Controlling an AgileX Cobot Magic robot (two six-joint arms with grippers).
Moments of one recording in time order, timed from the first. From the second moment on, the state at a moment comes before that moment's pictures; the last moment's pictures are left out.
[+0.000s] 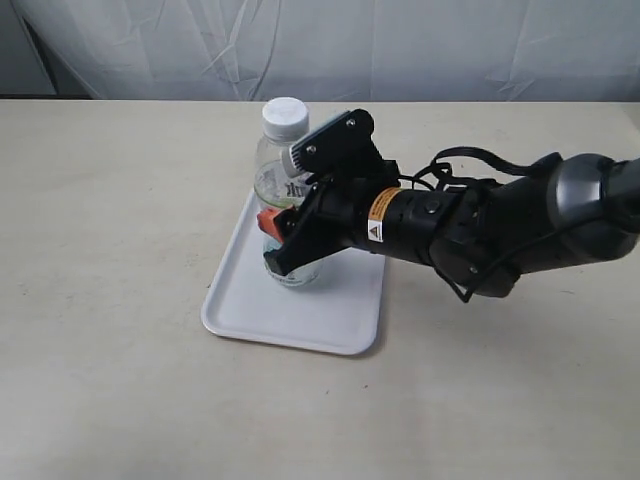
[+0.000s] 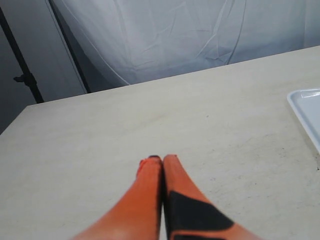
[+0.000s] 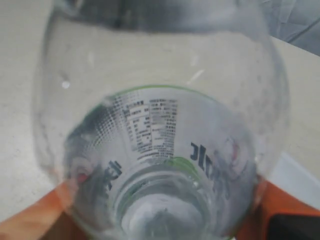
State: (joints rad) left arm -0.04 0.00 0.00 0.05 0.26 0.12; right arm 0.80 1.85 -0.83 -0.30 -0.49 0.16
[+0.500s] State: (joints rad) left arm -0.04 0.00 0.00 0.05 0.26 0.12; right arm 0.78 1.88 -0.83 -0.28 -0.50 0.18
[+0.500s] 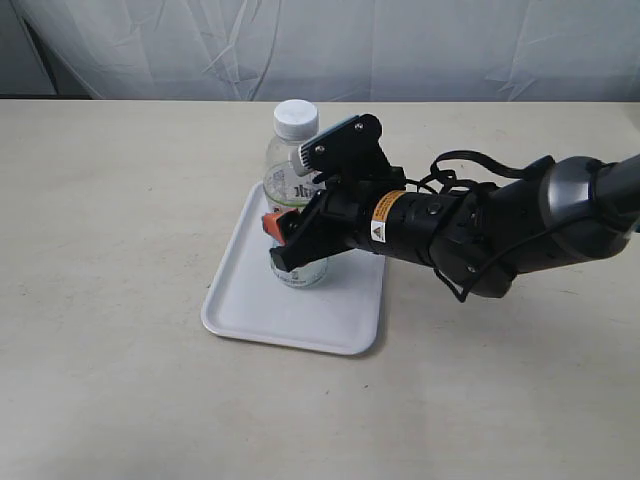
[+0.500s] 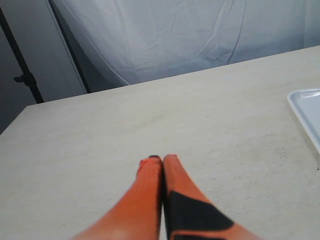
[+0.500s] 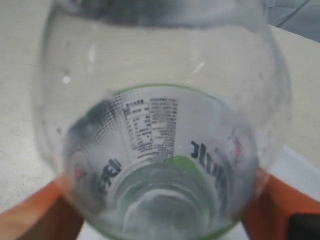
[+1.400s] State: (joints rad) left arm -0.04 0.00 0.00 0.05 0.26 0.12; right arm 0.78 1.53 -0.54 -0.28 -0.39 0.36
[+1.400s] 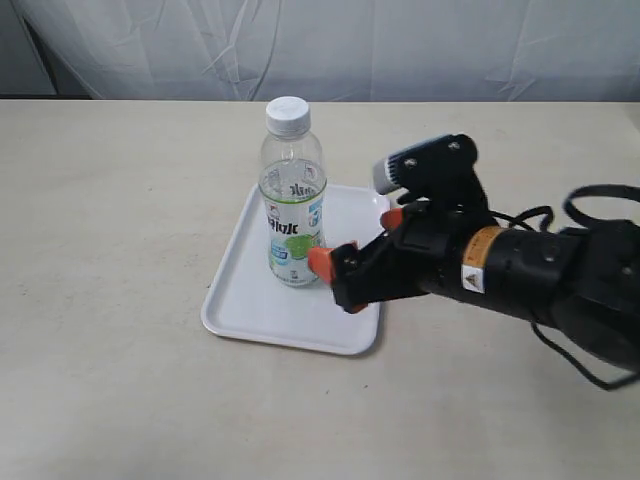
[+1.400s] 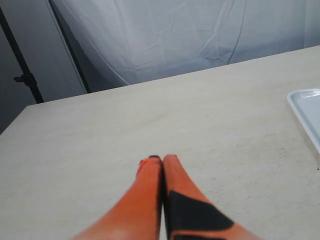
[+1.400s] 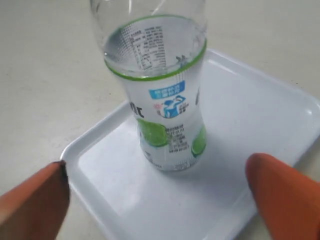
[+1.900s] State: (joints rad) left arm -0.04 0.00 0.00 0.05 0.26 0.12; right arm 0.78 0.82 -0.32 -0.23 -0.03 0.47
